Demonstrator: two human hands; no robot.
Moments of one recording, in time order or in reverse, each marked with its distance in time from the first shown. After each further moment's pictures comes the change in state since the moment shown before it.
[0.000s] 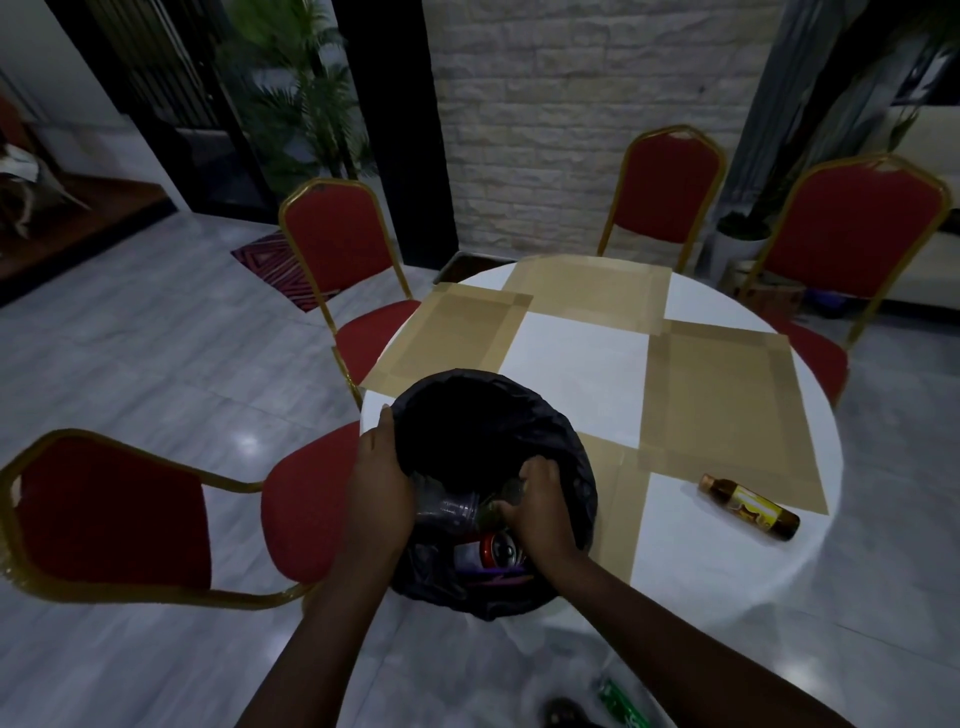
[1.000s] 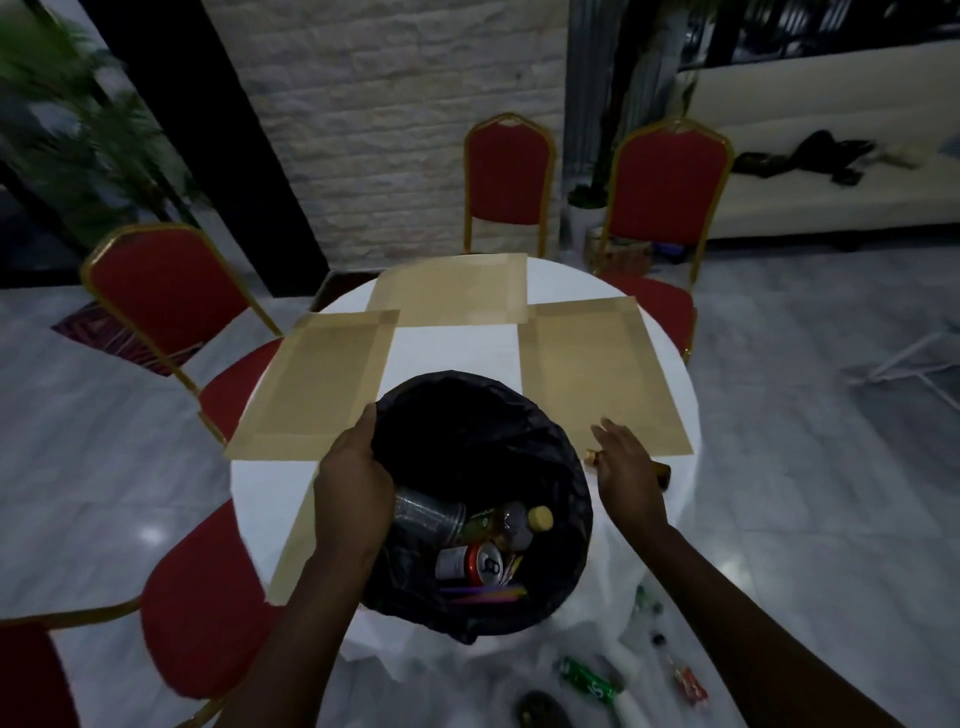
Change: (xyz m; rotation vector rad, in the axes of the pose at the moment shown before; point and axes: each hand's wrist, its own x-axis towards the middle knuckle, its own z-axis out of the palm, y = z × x) left_hand 0.036 0.125 0.066 -0.051 -0.155 0.216; right_hand 0.028 0.179 -0.188 -0.387 0.351 0.027
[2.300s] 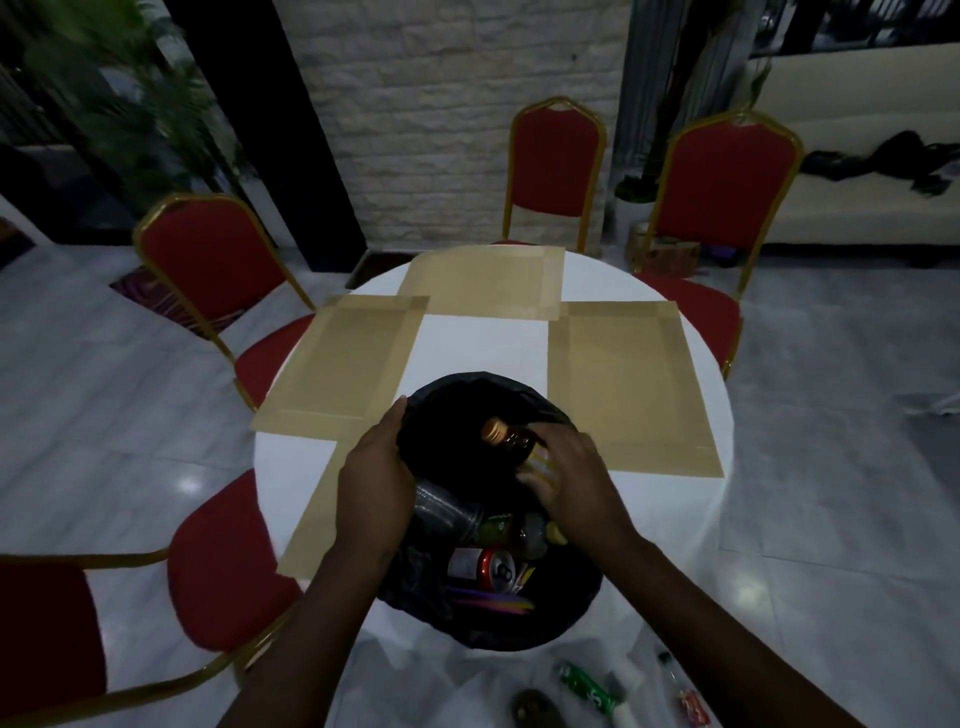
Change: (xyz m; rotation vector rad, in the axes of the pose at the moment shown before) left_hand -0.003 0.019 0.010 -0.064 -0.042 -0.114; right_hand 0.011 -0.107 -0.026 0.241 -0.215 -0.253
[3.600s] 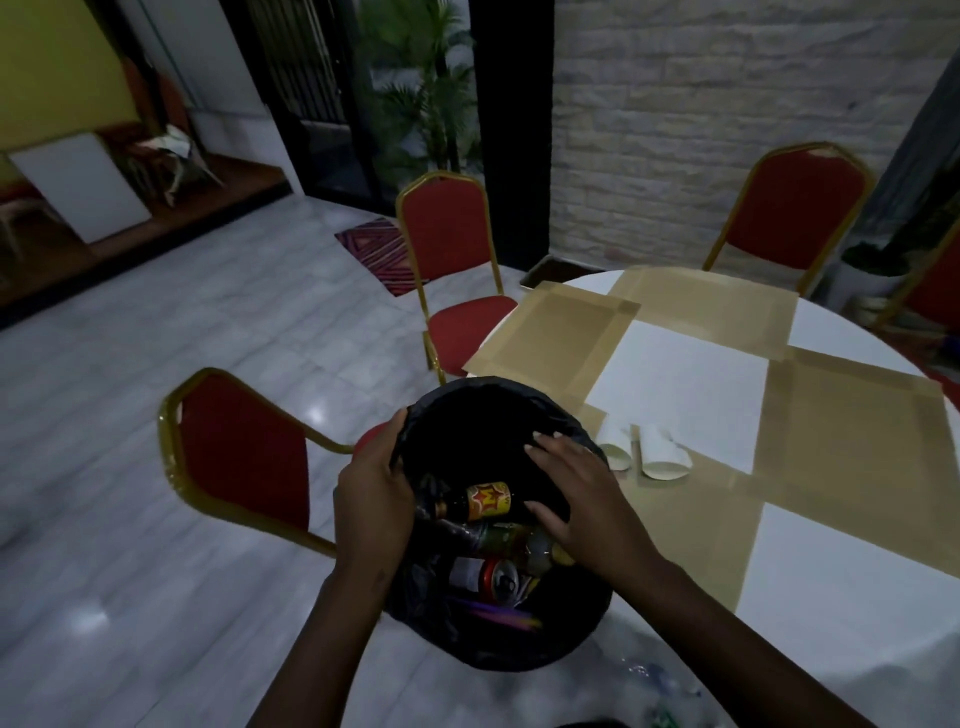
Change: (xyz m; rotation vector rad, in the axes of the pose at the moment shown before) left_hand -0.145 -0.154 -0.209 -0.017 0.430 -0.248; right_hand -0.047 -0.212 0.153 -0.079 -0.262 -0.516
